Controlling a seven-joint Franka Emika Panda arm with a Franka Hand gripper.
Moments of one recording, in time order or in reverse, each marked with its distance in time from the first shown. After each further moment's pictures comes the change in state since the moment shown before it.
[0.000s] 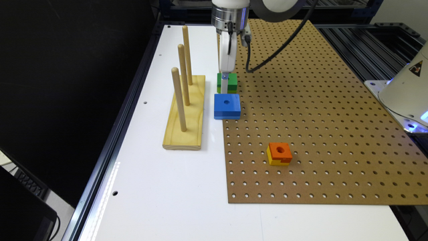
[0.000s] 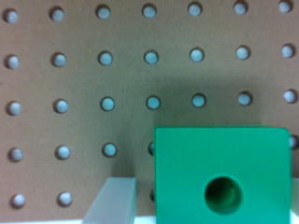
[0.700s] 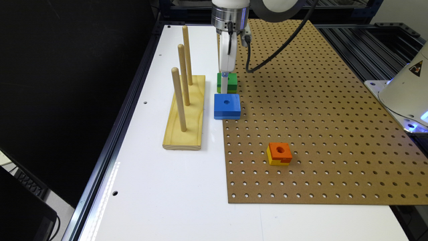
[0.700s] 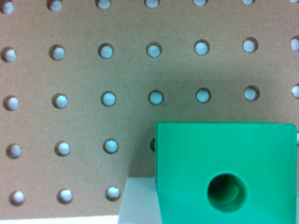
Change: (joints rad) arm 0.000 -0.001 0.000 0.000 0.000 0.000 0.000
